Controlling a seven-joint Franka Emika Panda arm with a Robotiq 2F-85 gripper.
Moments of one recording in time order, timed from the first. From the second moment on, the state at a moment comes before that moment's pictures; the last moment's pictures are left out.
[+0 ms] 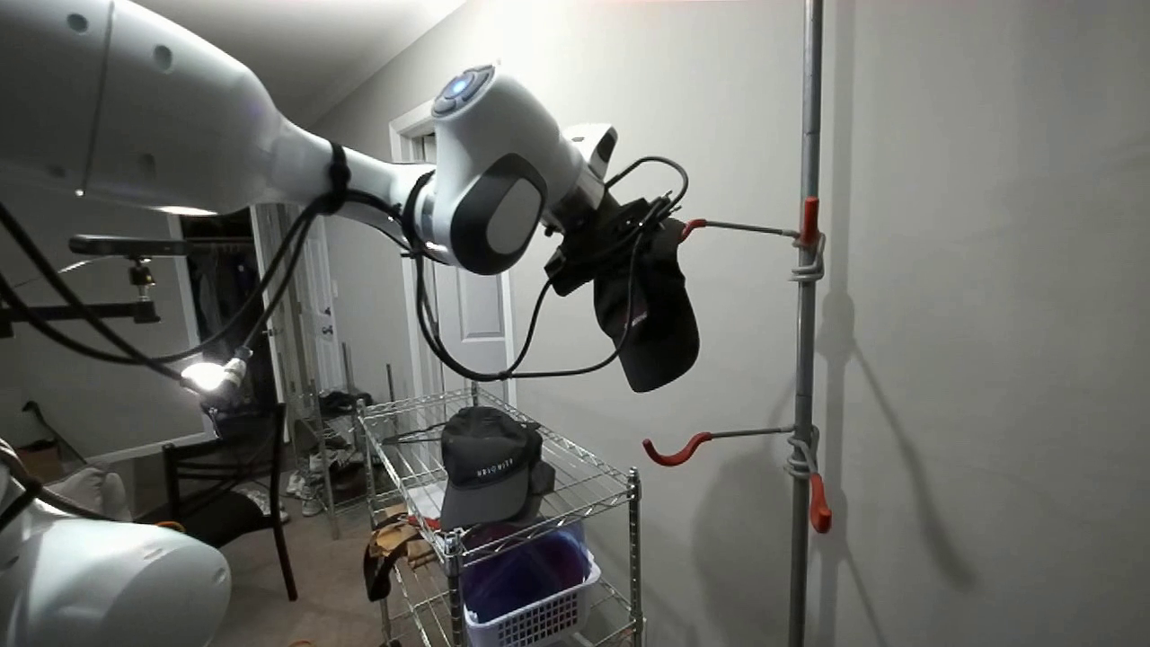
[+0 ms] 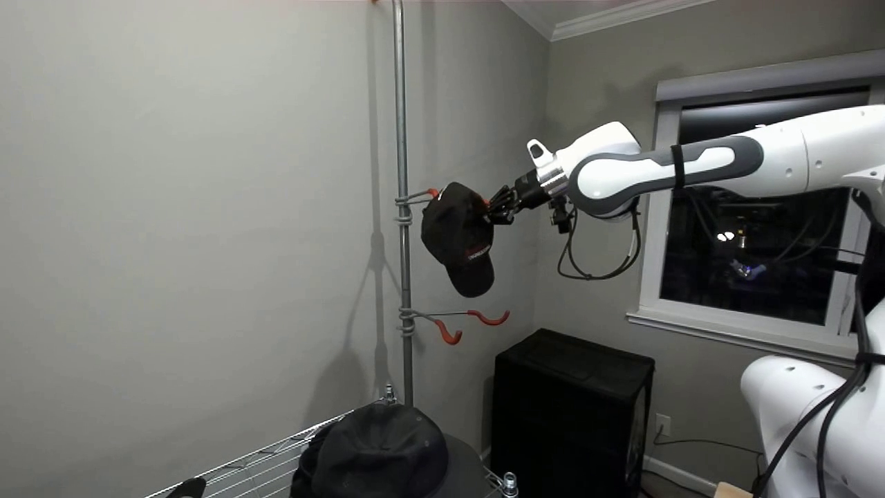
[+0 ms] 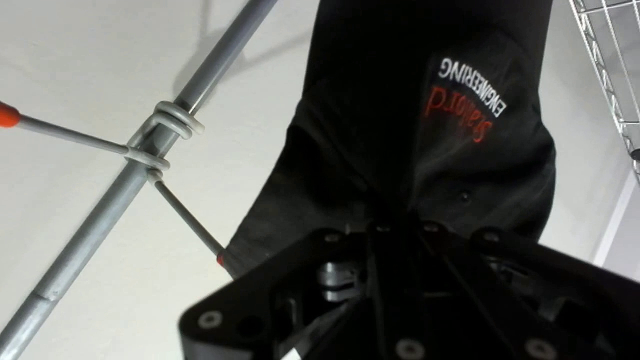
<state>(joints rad) 0.73 -0.59 -0.69 -2.30 -0.17 2.85 -0.86</state>
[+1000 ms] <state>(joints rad) 0.46 -0.82 -0.25 -2.53 -0.08 2.91 -0.77</state>
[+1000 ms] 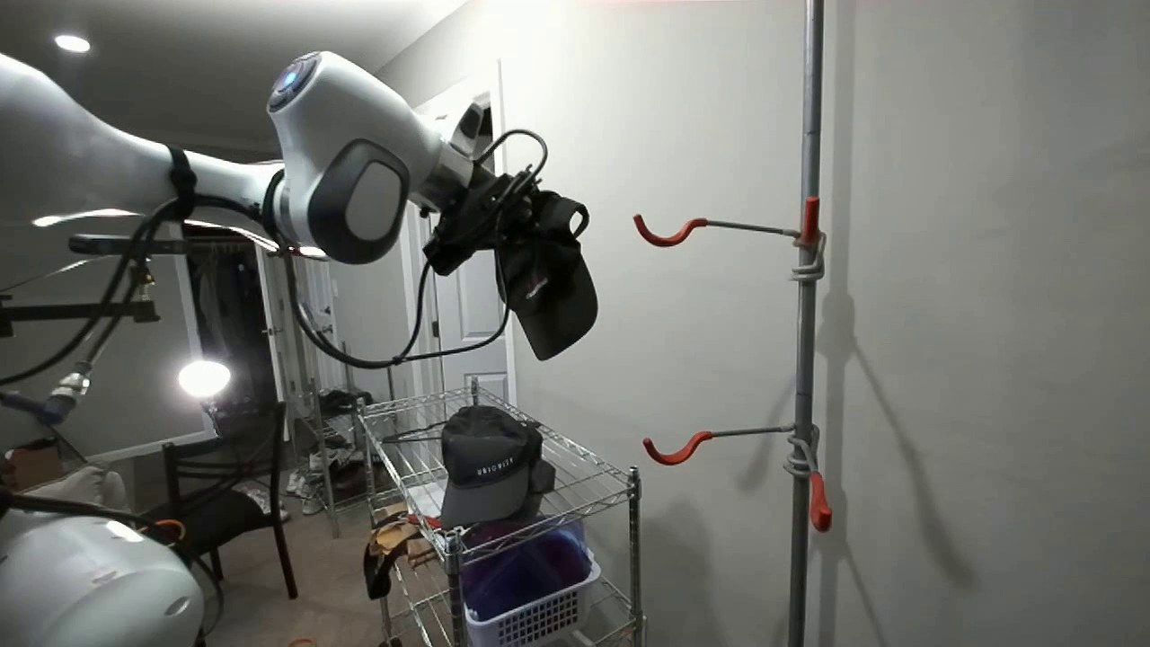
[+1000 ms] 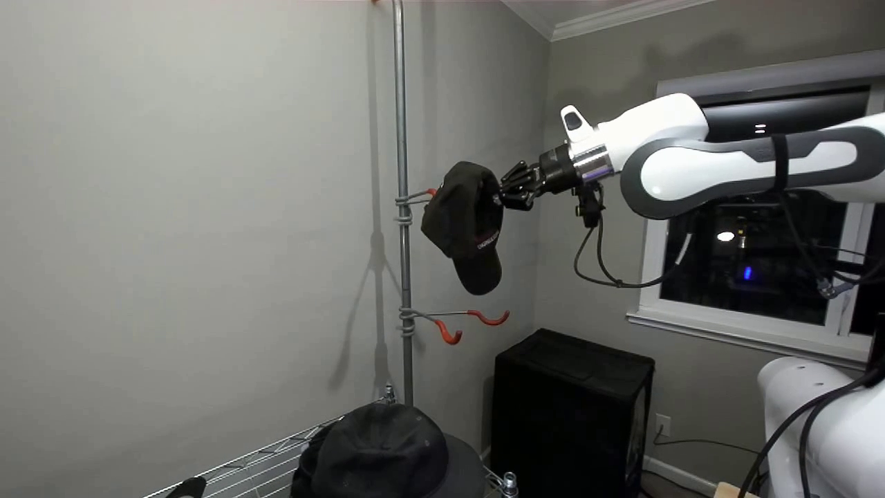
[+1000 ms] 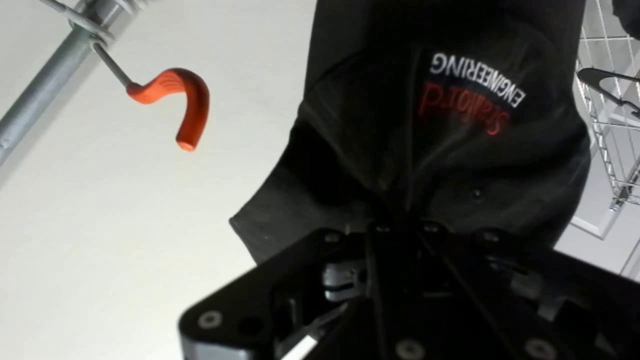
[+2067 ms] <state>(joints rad) 0.47 -0.73 -0.05 -2.65 -0.08 2.75 -0.71</state>
